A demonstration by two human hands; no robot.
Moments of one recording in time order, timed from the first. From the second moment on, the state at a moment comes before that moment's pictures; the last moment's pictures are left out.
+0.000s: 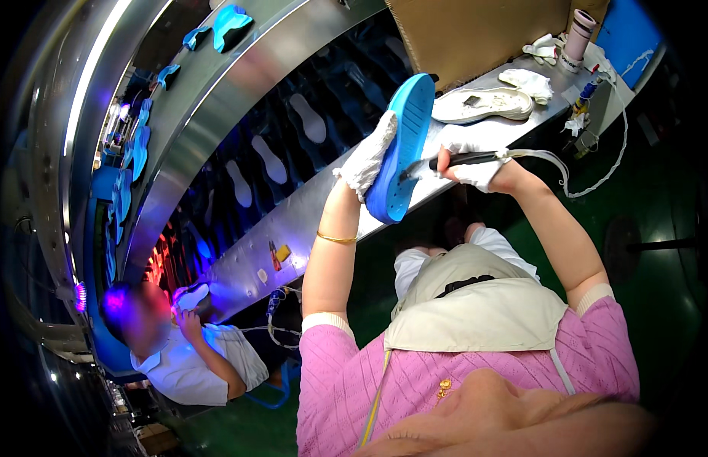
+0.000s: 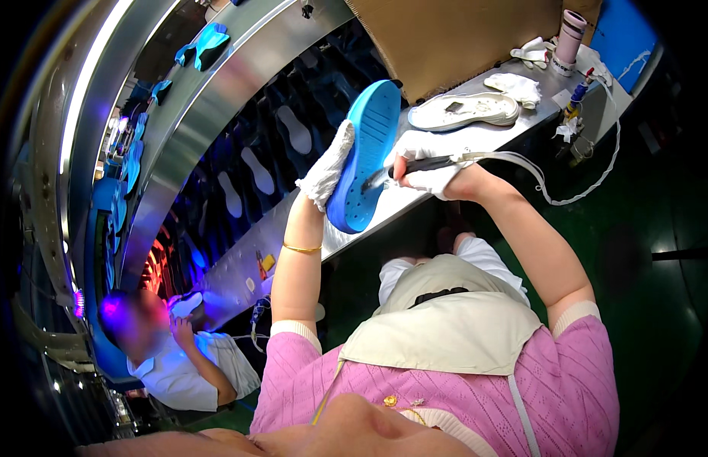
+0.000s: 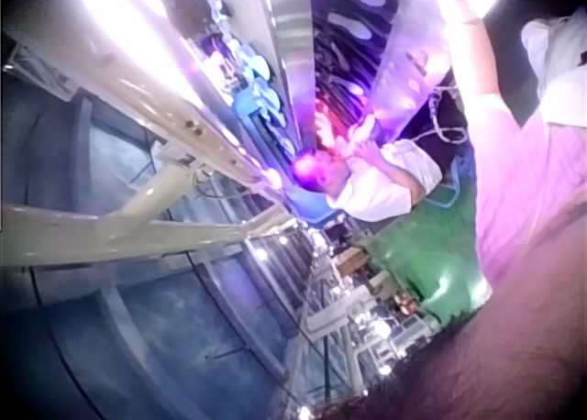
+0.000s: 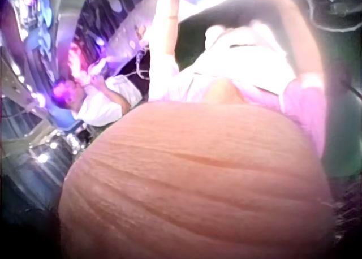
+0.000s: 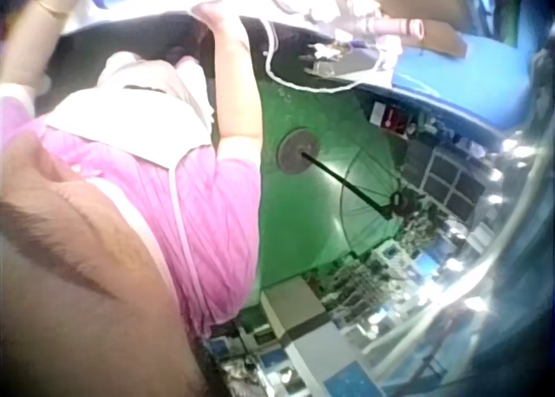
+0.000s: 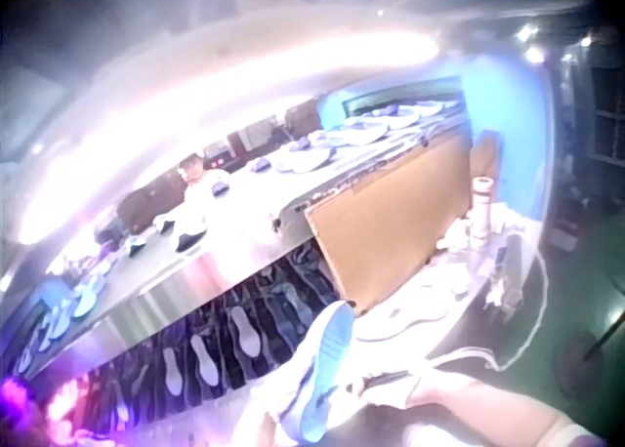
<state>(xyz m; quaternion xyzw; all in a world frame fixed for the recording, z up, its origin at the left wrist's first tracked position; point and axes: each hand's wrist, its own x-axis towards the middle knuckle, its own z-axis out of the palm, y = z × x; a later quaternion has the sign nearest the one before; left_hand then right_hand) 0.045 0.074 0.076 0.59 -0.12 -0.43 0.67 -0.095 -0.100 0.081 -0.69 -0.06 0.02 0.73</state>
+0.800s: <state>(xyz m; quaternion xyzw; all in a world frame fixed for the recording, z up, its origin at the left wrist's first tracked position) -0.043 0.085 0.016 0.19 -0.08 -0.45 0.87 -0.104 -0.092 0.073 -0.72 -0.04 -0.27 0.64</state>
